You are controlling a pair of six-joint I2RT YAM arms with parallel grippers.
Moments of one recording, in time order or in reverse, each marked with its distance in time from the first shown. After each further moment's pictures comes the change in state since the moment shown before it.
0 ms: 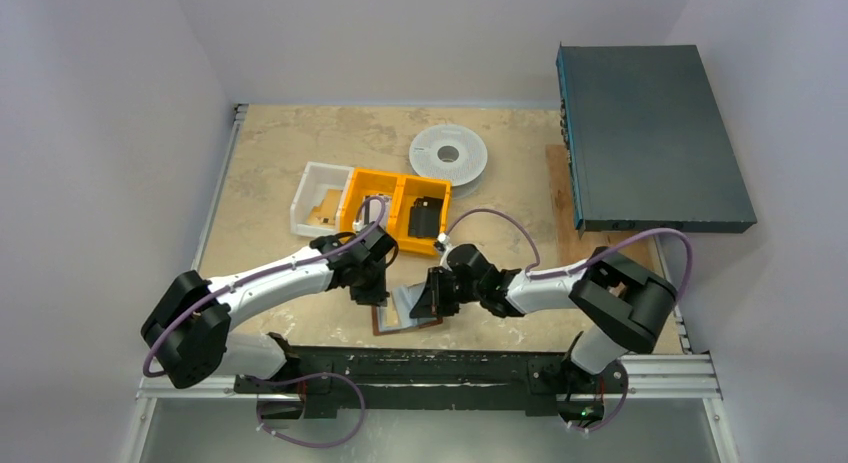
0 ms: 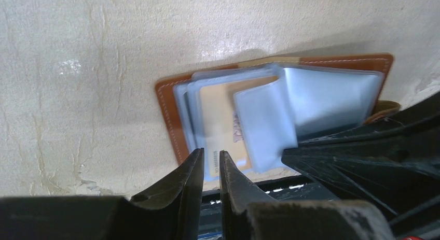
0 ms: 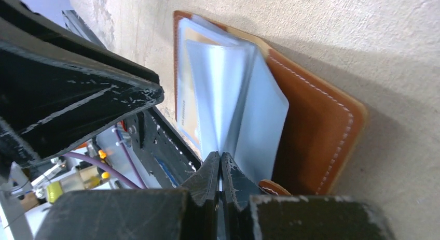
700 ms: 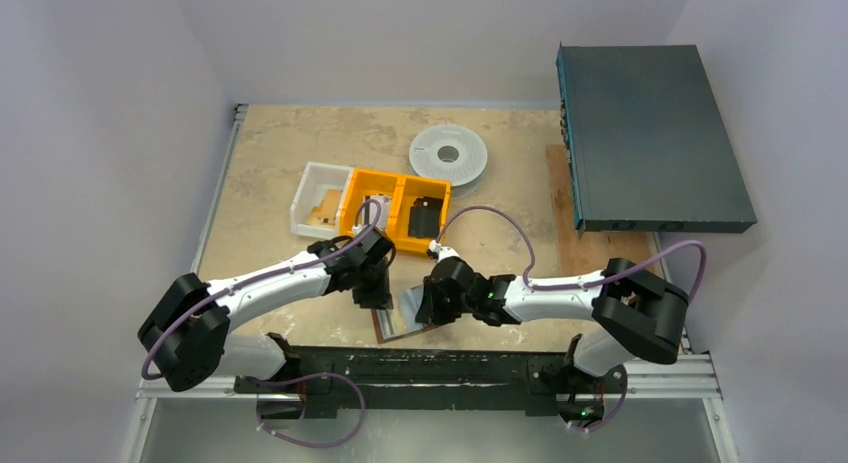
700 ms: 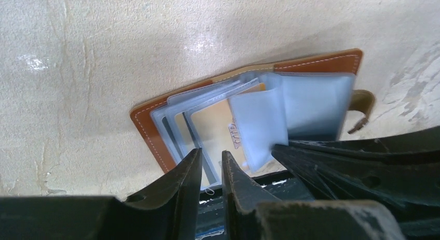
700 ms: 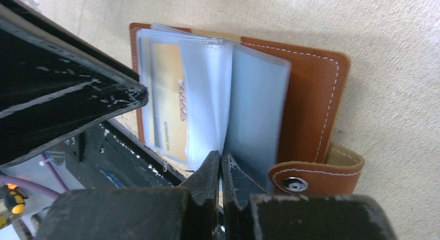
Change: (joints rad) left arm 0.006 -0.029 -0.048 0.080 0.065 -0.050; right arm 0.155 -0.046 0.096 -0.285 0.307 -0.090
